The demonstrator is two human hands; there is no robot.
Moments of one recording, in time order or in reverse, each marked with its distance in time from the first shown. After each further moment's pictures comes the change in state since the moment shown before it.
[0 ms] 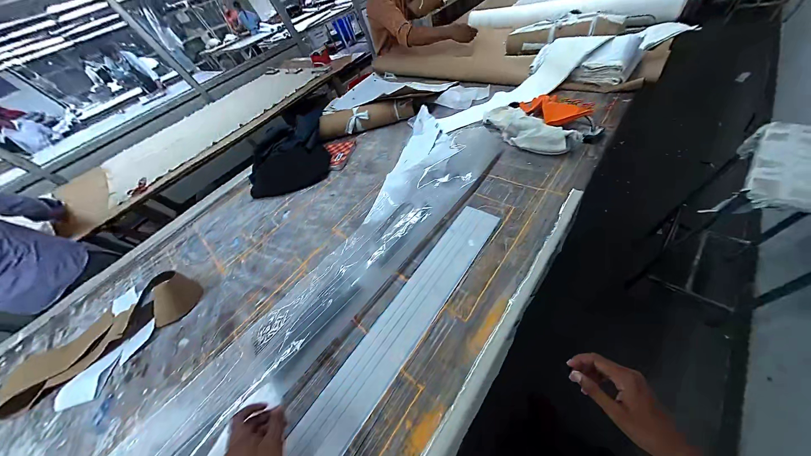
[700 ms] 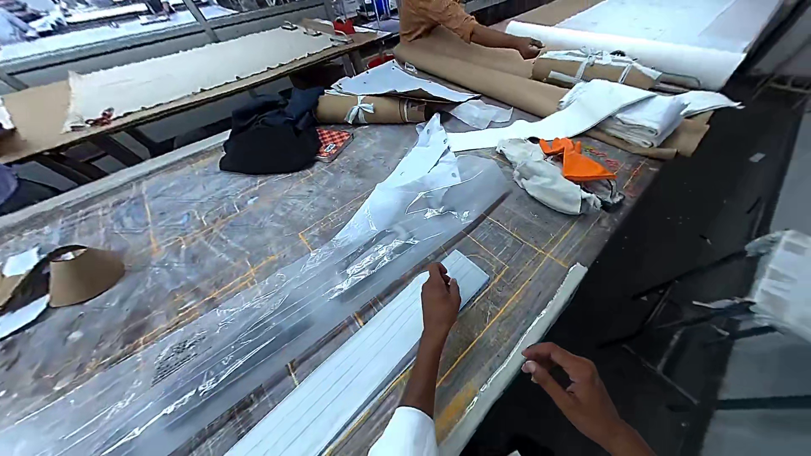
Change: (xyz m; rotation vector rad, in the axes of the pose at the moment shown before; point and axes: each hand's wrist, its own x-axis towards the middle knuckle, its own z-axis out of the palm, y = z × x) left_hand 0.075 0.344 0.365 -0.216 -0.296 0.252; right_hand 0.209 0.002 -0.046 0.069 -0.122 -0.265
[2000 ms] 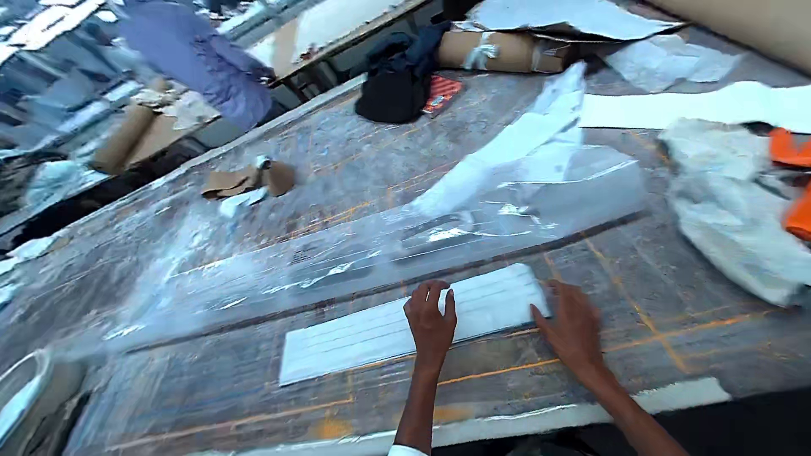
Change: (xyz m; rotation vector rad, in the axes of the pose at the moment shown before) left_hand -0.017 -0.029 -0.014 0.620 0.535 -0.246; right_hand 0.203 0.107 0.039 -0.349 -0.201 -0.038
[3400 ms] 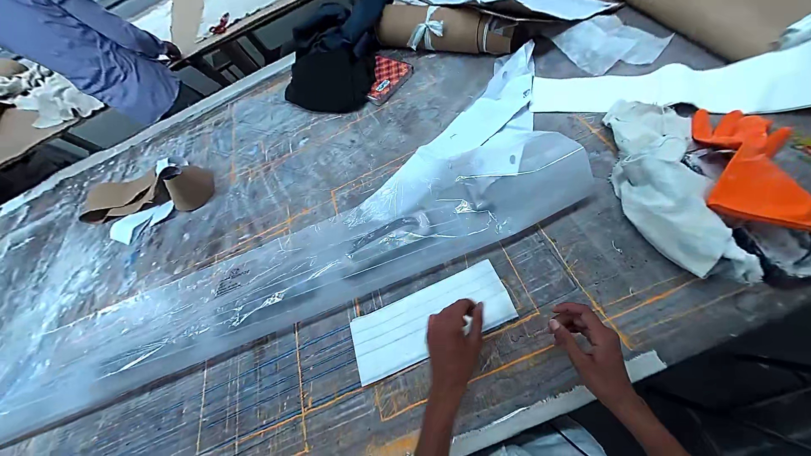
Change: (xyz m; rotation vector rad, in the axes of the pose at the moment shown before) left_hand -0.023 0.081 0.041 -0.226 -0.271 0.053; right_hand -0.041 0.057 -0.055 0.561 0.003 0.106
